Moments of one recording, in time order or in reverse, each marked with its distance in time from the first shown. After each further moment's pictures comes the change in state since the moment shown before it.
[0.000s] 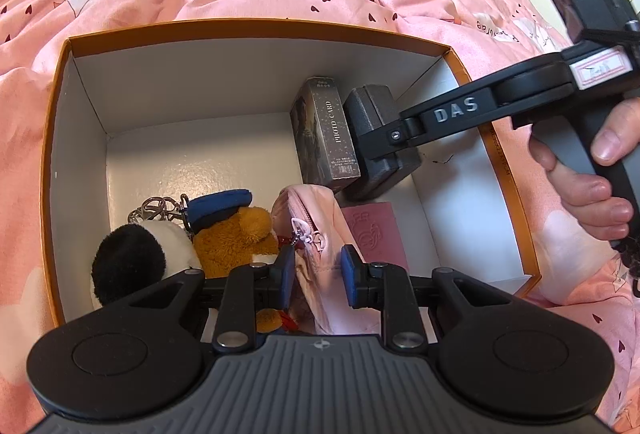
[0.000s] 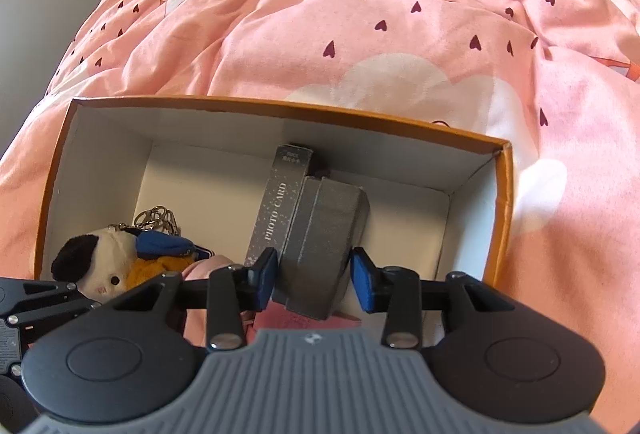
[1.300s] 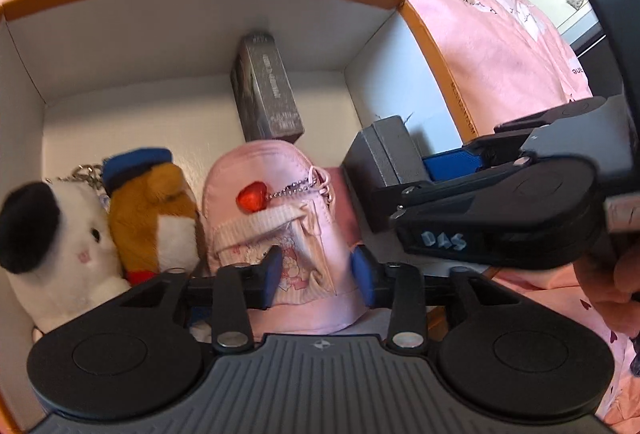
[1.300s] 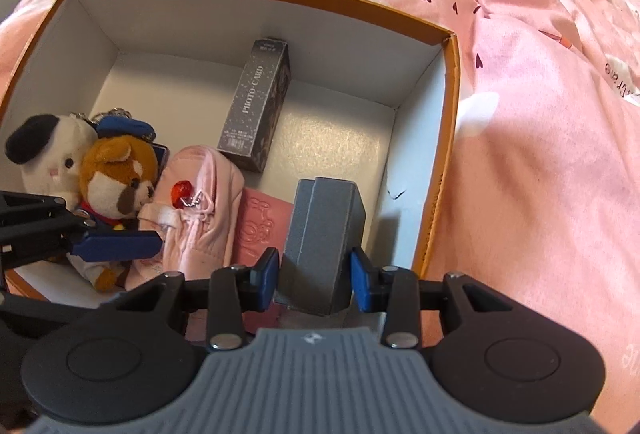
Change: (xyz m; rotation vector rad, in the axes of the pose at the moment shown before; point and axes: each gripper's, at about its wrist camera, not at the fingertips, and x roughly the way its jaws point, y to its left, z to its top) left arm 0.030 -0.035 -0.016 0.005 0.056 -0.063; right arm -0.014 0.028 -0.073 -0.118 0.059 -0.298
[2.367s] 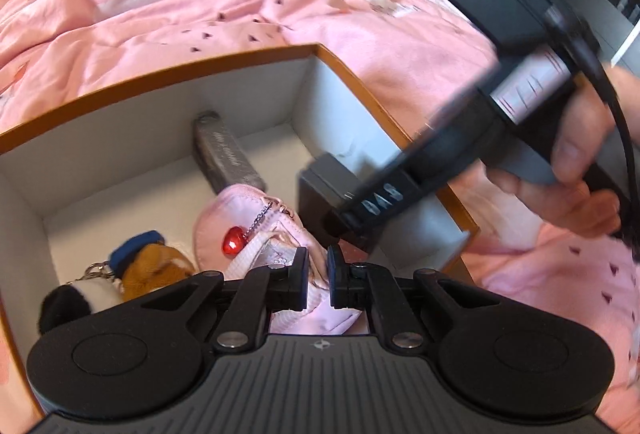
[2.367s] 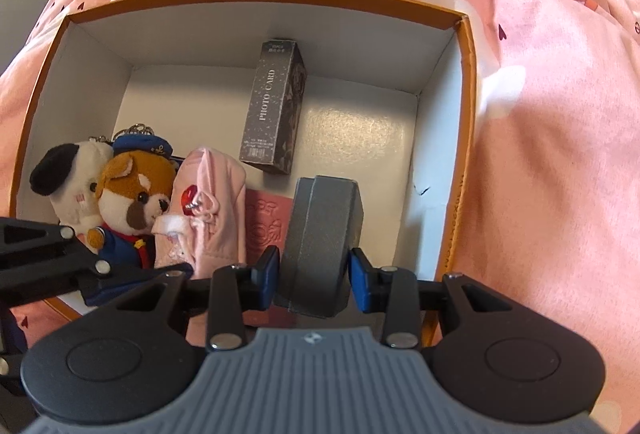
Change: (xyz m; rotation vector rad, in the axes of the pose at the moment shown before) left arm -0.040 -0.018 0.001 0.281 -0.121 -0.013; right arm 0.003 -0.028 0.013 0.121 0.061 0.208
